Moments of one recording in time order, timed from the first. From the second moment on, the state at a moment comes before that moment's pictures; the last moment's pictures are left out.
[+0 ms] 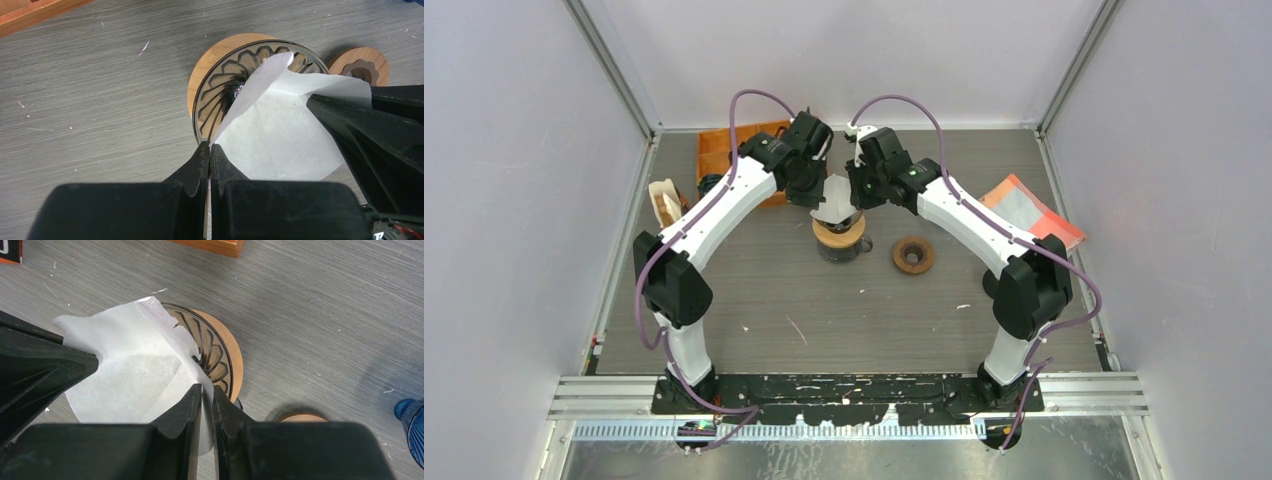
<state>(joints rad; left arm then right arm) -0.60 1.86 1.90 -1.07 -0.10 -0.42 0.61 1.74 1.57 -0.58 -0.01 0.22</state>
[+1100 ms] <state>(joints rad) -0.59 1.92 1.99 -1.14 -0.06 -0.38 0.61 1.72 1.59 -0.58 -0.03 0.21</state>
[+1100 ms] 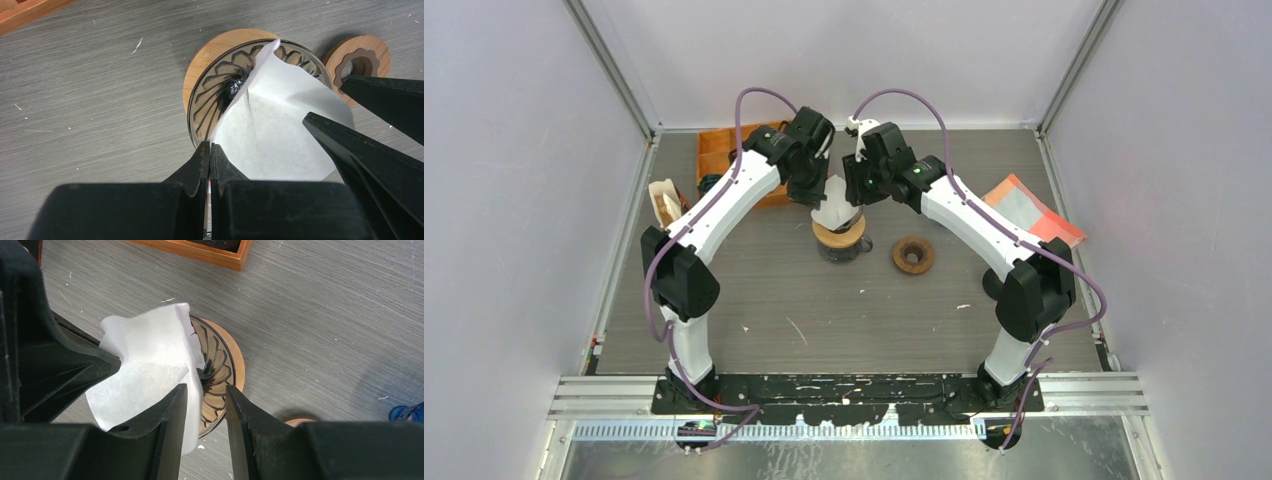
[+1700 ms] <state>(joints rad) -0.59 1.93 2.01 -1.16 -0.06 -0.37 0.61 1.72 1.59 -0.55 -0.03 0.21</state>
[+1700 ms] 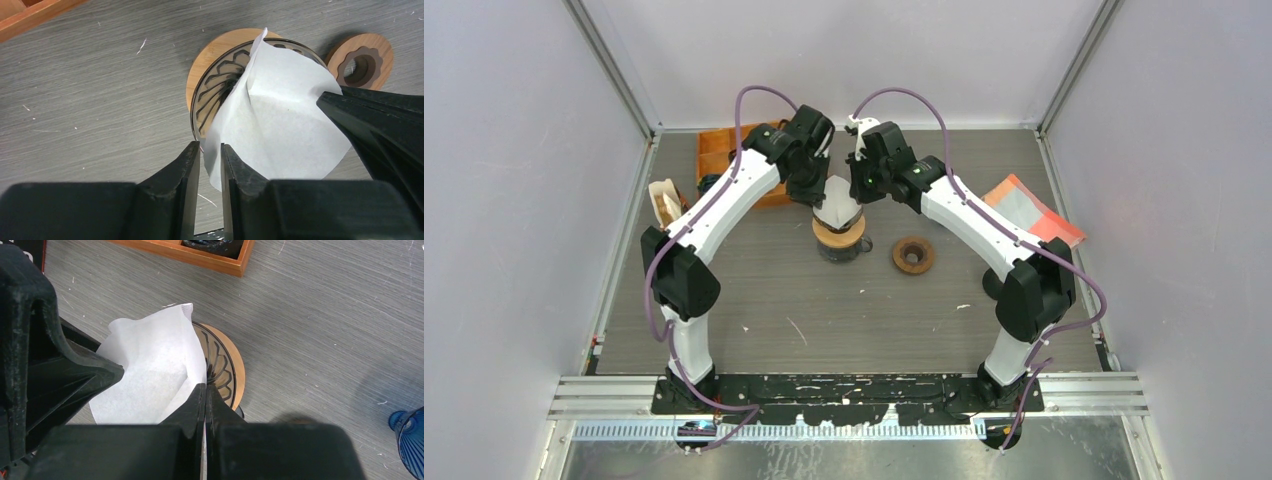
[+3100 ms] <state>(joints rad) -0.57 1.90 1.87 -1.07 -0.08 -0.37 0.61 1.73 1.56 -0.55 -0.02 0.19</state>
